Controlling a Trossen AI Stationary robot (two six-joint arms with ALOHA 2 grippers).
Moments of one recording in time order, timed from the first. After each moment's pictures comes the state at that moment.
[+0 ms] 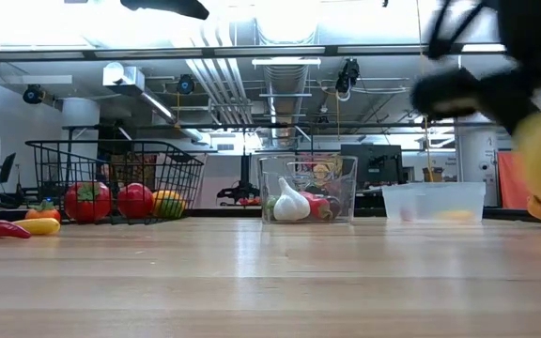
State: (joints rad) left arm -0.47 1.32 1.08 -0.39 -0.85 -0.38; right arm 0.57 1.82 1.20 -0.85 0.00 -0.14
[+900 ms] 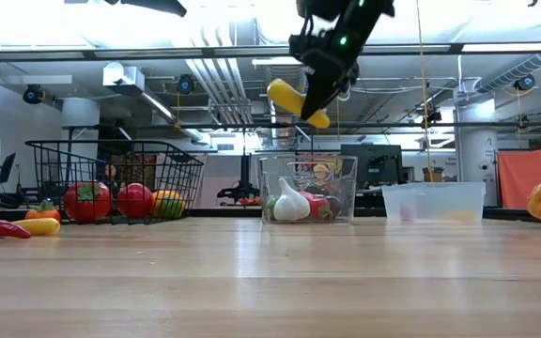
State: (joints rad) left arm -0.48 1.25 1.08 -0.54 -0.95 -0.42; right arm -0.25 1.69 1.48 -0.75 0.21 -0.14
